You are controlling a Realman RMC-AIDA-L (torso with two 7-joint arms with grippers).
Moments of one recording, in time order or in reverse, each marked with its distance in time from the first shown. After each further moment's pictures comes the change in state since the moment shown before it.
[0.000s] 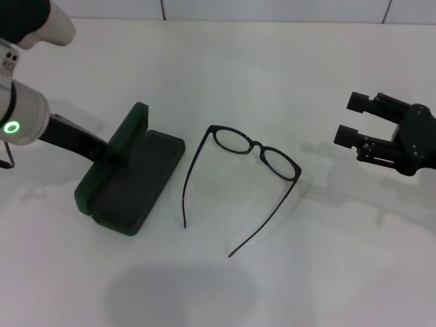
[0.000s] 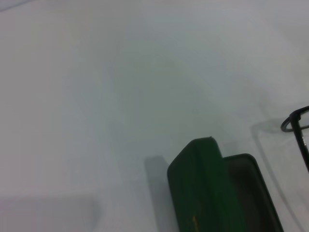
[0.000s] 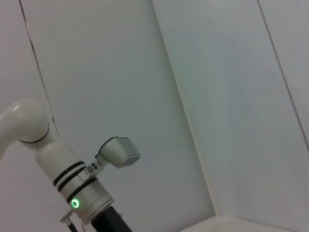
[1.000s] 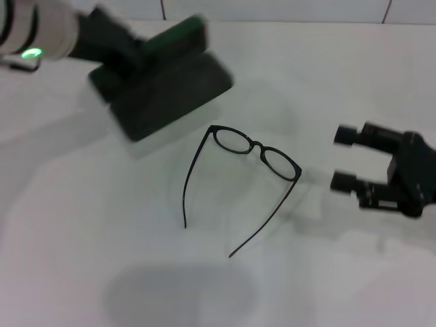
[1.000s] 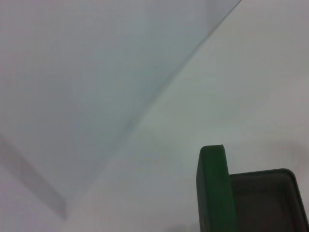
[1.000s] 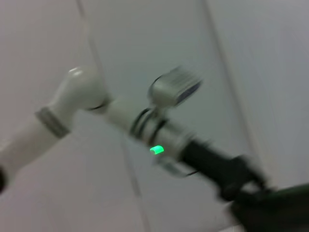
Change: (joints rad) left arm -0.060 -0.002 0.029 0.145 -0.082 -0.162 0.372; right arm -0.002 -0.002 -0.004 -0.008 -0.081 -0.141 -0.018
